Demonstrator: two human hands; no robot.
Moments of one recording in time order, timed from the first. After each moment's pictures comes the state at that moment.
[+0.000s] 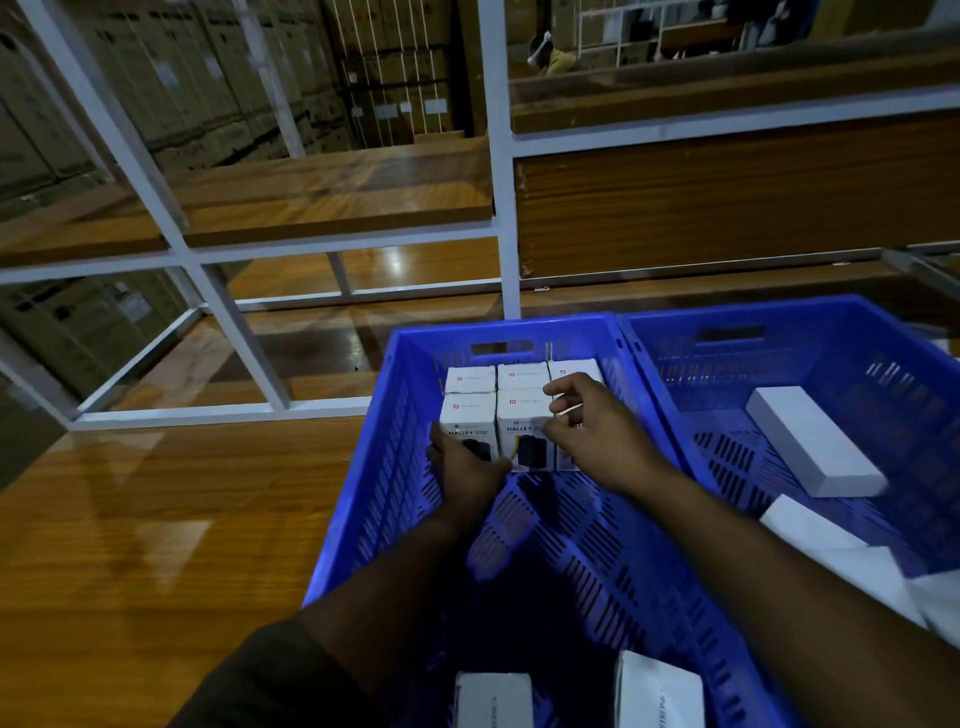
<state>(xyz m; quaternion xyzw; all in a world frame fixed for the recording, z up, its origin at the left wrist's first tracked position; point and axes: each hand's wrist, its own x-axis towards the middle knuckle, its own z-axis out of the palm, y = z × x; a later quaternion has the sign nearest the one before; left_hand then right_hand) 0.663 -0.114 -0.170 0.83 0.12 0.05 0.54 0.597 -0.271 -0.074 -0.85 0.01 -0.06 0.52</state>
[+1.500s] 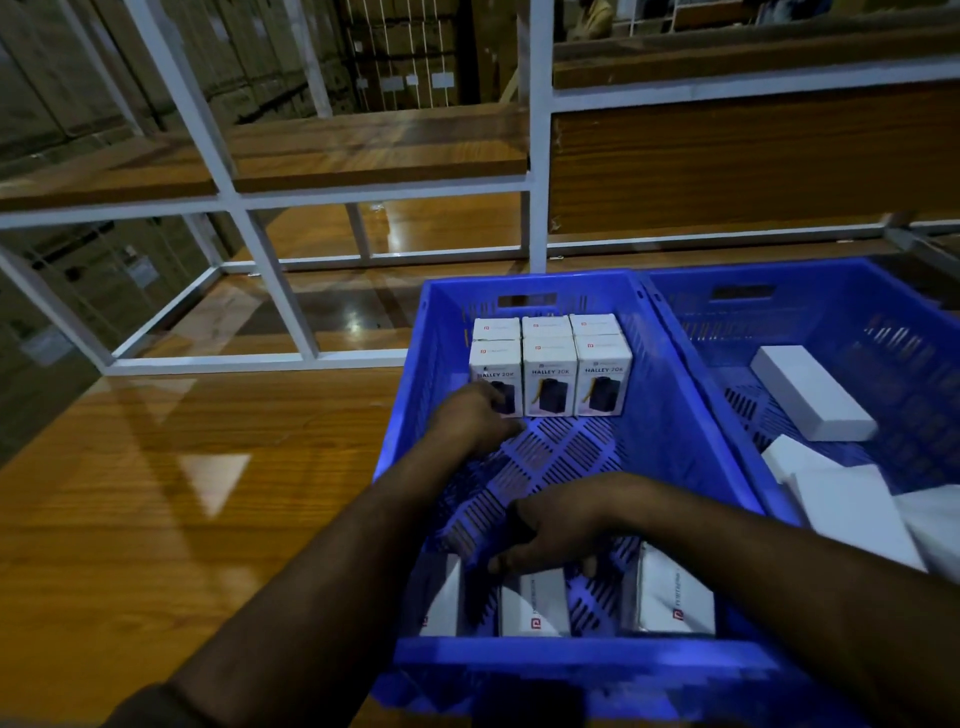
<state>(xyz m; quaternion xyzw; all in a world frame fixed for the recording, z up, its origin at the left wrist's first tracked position) 0.591 -0.060 -0.076 0.95 -0.05 -0.13 0.28 0.499 -0.179 -0.056 -0.90 -0.17 0.40 0.06</state>
